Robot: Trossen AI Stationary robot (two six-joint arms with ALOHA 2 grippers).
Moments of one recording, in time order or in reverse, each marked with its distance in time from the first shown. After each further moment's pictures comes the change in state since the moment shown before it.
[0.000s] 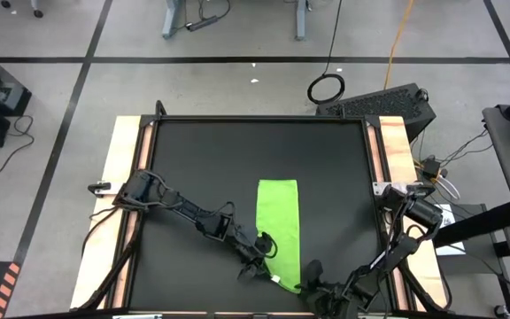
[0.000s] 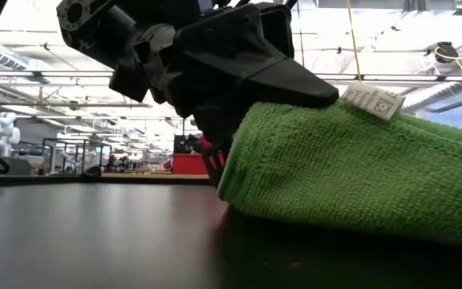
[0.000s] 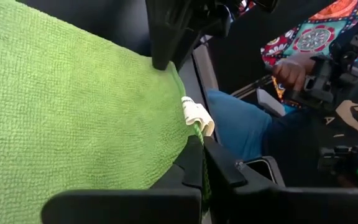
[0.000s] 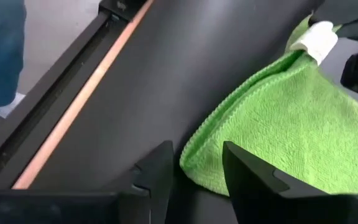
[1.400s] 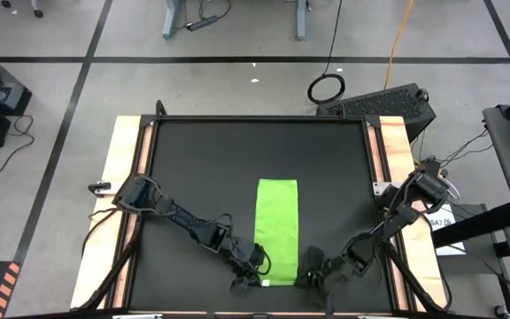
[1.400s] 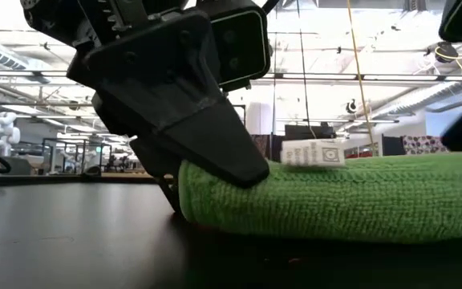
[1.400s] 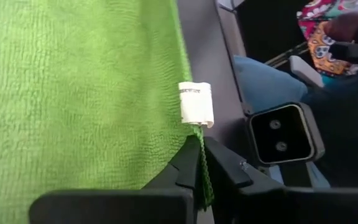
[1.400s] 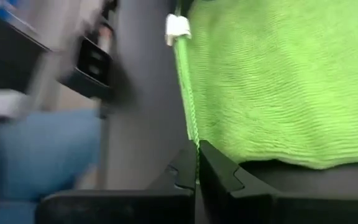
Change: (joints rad) left arm -0.098 -0.011 -0.013 -0.179 -0.102 0.051; right arm -0.168 -0.244 -0.296 0.344 -0.368 0.647
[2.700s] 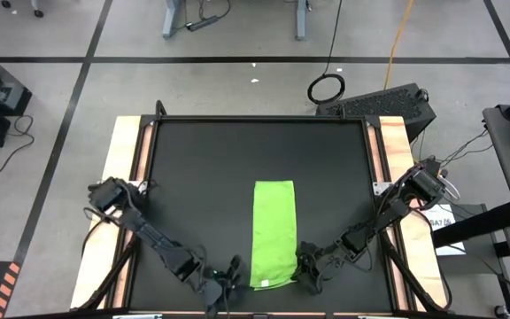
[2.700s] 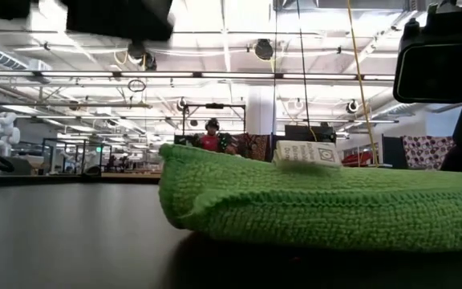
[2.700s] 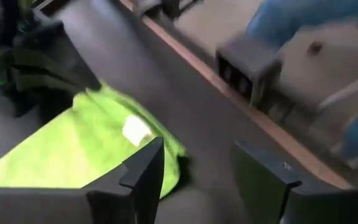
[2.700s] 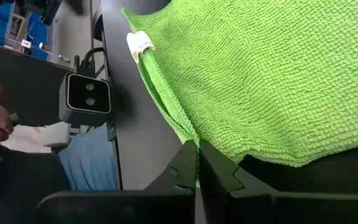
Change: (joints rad) left arm -0.286 -0.160 0.010 -0.208 -0.621 0.820; right arm -0.128 0.013 -0.104 0.188 -0.207 0.231
